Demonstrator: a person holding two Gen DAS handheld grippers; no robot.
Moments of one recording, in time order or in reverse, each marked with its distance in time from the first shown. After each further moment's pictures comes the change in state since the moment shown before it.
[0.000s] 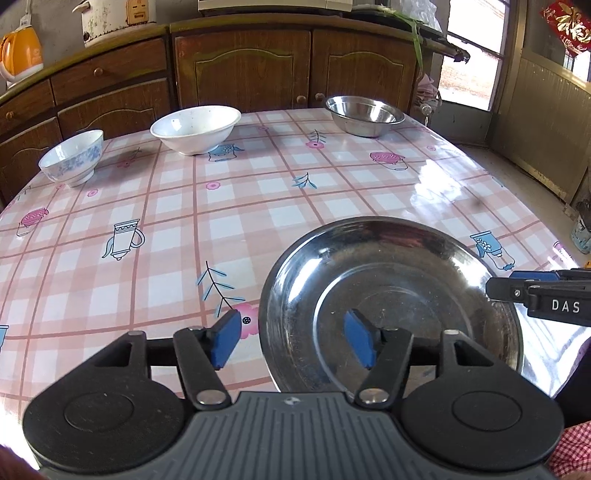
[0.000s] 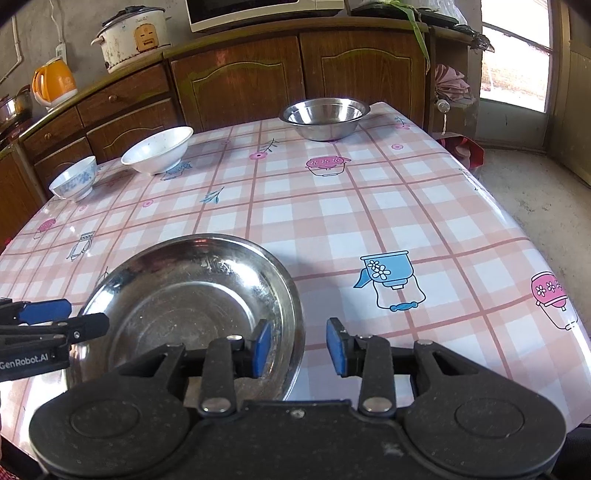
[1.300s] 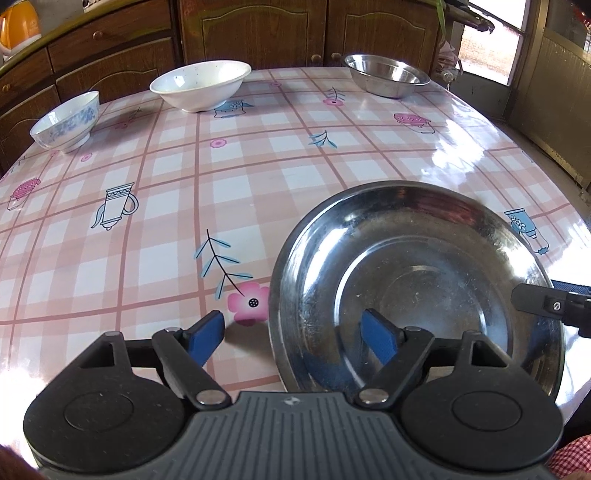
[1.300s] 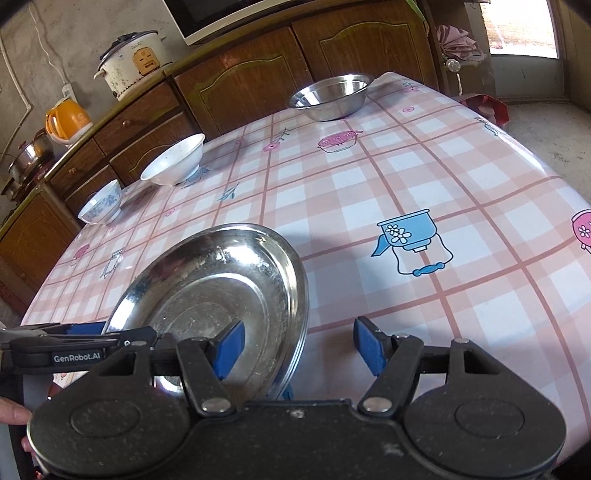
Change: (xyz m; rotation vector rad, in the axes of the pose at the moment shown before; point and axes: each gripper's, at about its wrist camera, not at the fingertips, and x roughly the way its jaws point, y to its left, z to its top) left arm 0.038 0.006 0.004 -0.019 0.127 0.027; right arm 0.018 -0.029 -0.017 0.145 0.019 0.204
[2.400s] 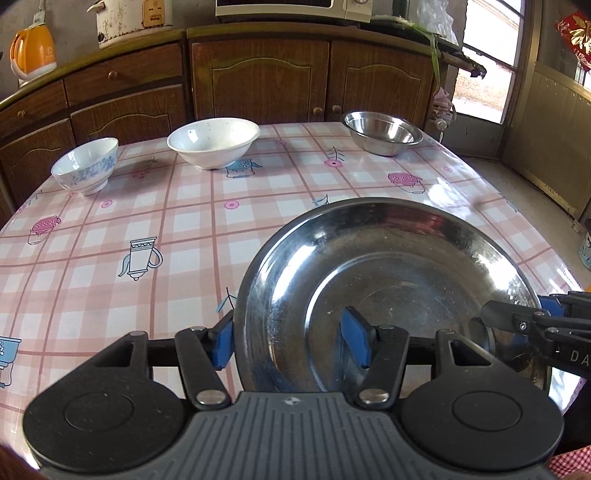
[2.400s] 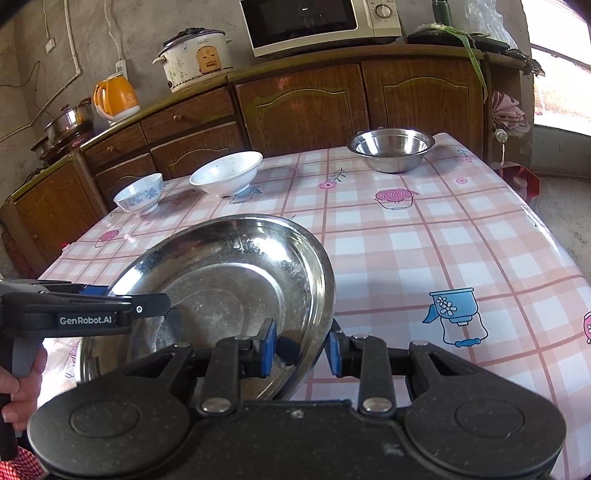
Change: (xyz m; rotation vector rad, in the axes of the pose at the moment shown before) left arm -0.043 0.006 0.016 -0.023 -0.142 0.002; right arm -0.018 0.057 0.015 -0.217 -0.087 0.004
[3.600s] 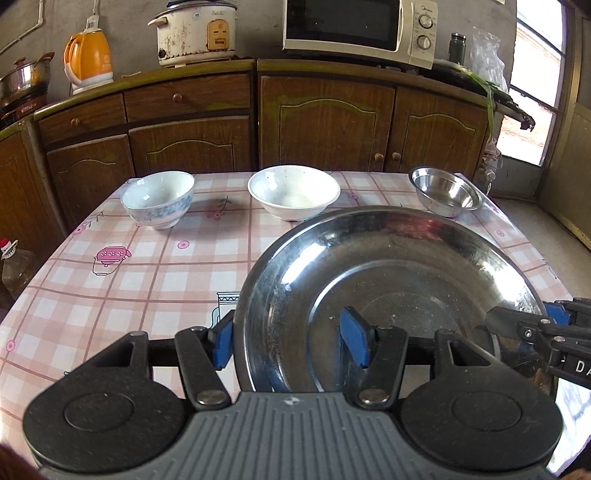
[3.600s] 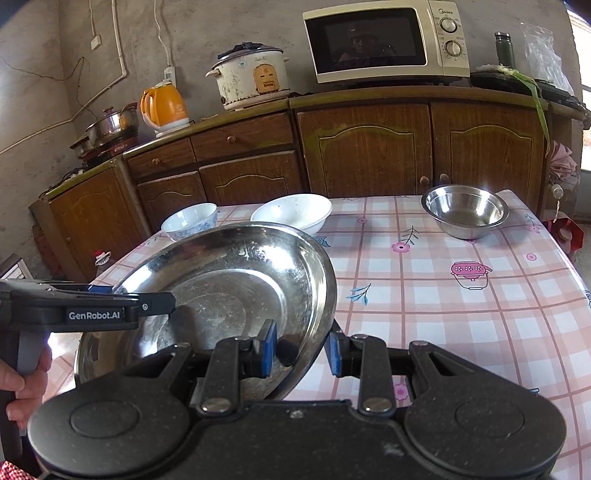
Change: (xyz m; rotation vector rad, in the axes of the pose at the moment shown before) left arm -0.027 0.060 0.040 -0.085 -0.072 0.105; right arm 0.024 0.064 0.067 -0.096 -0.056 0.107
